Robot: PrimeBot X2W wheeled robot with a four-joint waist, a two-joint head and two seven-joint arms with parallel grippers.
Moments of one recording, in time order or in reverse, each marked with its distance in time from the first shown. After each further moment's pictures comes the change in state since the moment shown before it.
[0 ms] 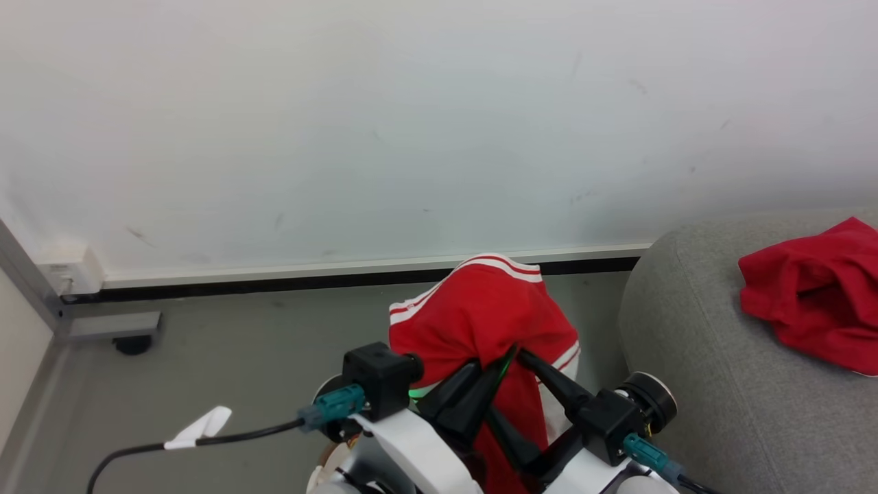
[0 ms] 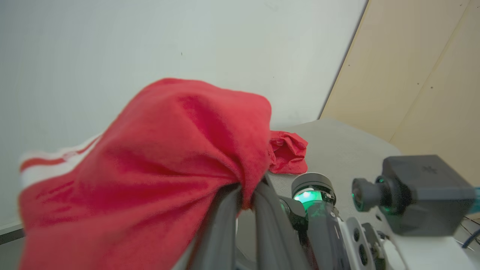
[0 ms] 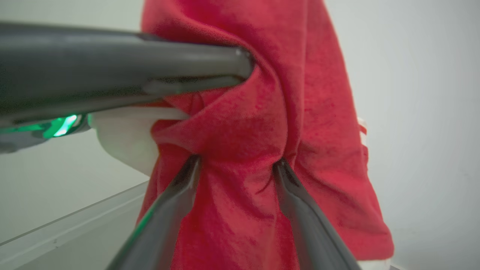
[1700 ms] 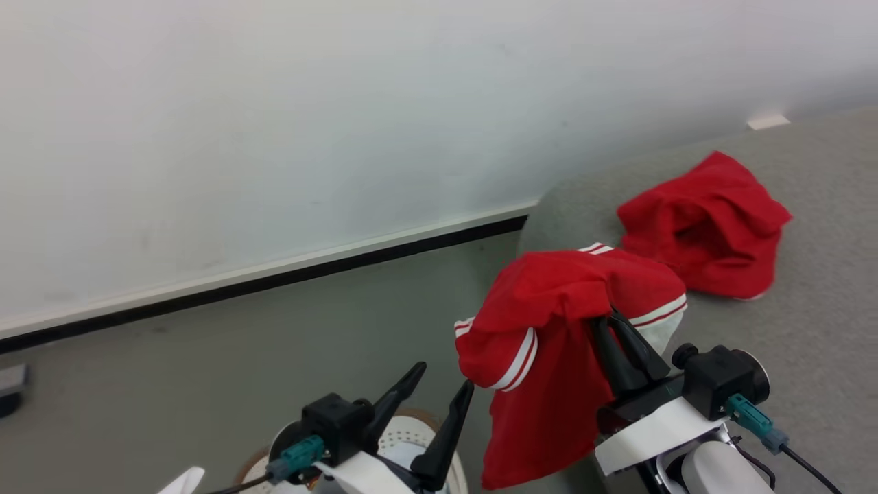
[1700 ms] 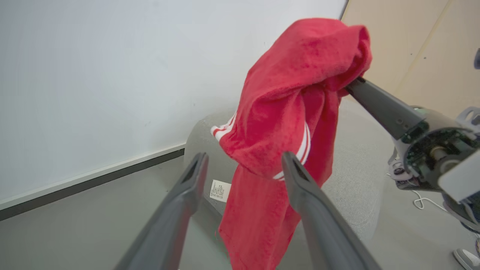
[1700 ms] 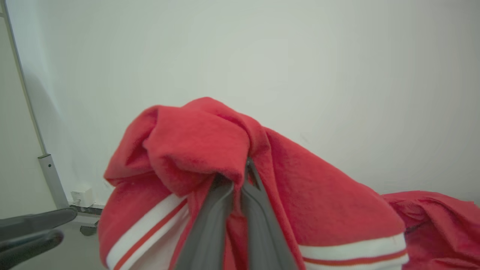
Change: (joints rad) left arm 0.051 0.066 0.005 0.230 0.026 -0.012 -0.265; right arm 0.035 0.000 -0.285 -0.053 0.008 0.000 0.001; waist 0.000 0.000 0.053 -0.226
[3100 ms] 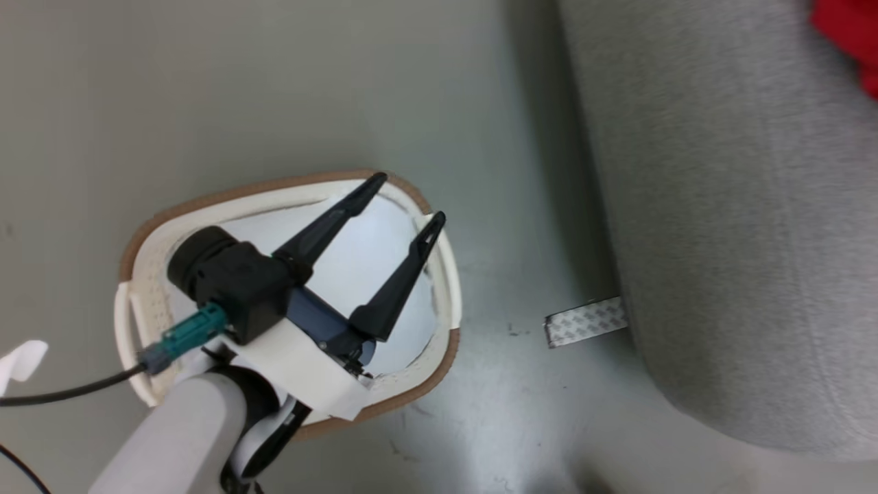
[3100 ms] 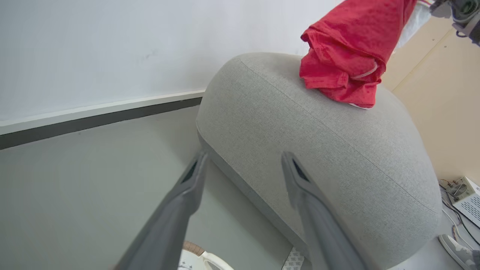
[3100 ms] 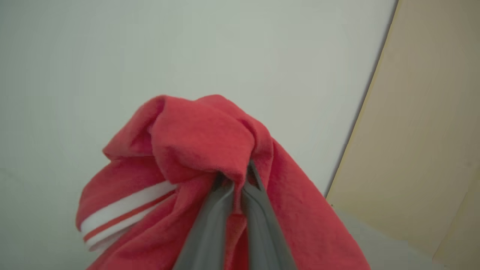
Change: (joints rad) left arm -0.304 0.230 0.055 -0.330 0.003 -0.036 0.137; right arm -0.852 -0.263 -0.939 0.116 -0.325 0.000 0.121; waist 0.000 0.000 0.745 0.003
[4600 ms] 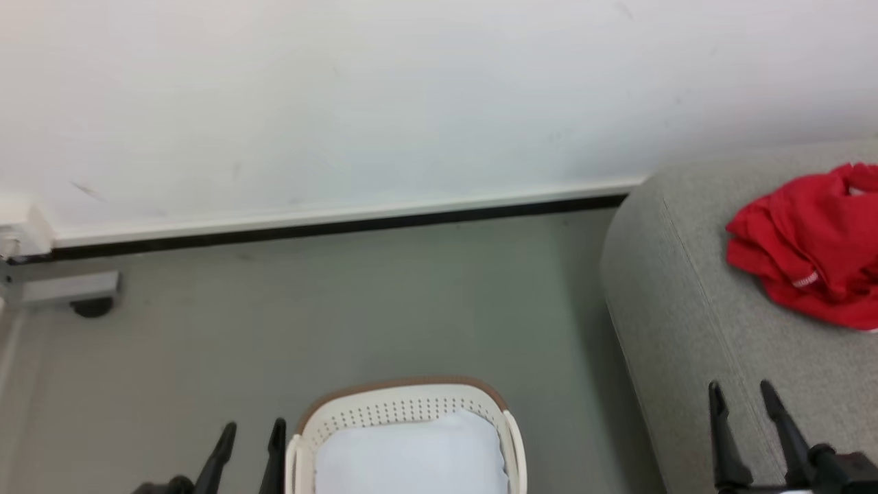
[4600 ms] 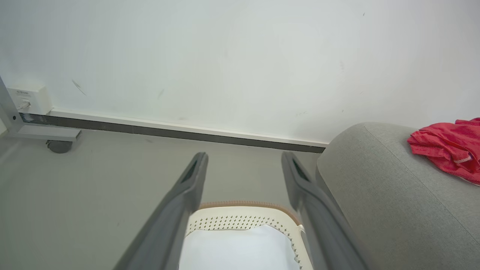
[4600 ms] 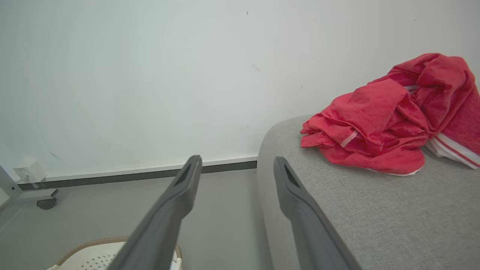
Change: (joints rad) left arm 0.542 -0.207 0.331 0.388 0.010 0.059 -0.304; right arm 1.148 0.265 0.557 -0.177 0.258 0.000 -0.121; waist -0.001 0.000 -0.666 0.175
